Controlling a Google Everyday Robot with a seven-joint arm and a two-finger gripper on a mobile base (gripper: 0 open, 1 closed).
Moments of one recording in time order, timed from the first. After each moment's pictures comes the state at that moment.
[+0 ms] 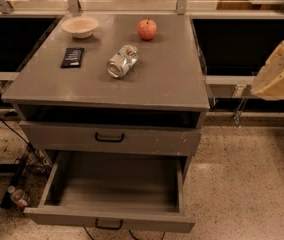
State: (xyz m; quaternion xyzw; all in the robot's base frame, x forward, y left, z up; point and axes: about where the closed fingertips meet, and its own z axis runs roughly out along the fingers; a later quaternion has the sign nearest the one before) arm 0.426 -0.219 0.986 -0.57 0.79 -0.04 0.21
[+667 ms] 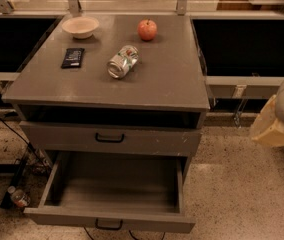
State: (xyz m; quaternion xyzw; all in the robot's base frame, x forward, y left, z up) arm 0.392 -0.238 0.907 -0.55 0.82 -0.02 0.16
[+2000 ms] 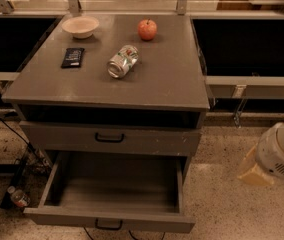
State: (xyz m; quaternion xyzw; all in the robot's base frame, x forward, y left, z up) arm 0.377 -0.245 0.782 -0.51 0.85 0.04 0.13
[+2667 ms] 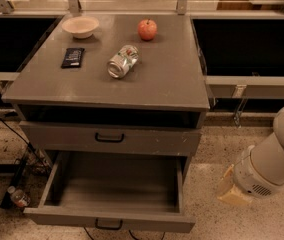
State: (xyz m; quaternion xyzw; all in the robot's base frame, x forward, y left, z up) arm 0.353 -0.209 0.721 -0.56 0.82 0.10 0.11
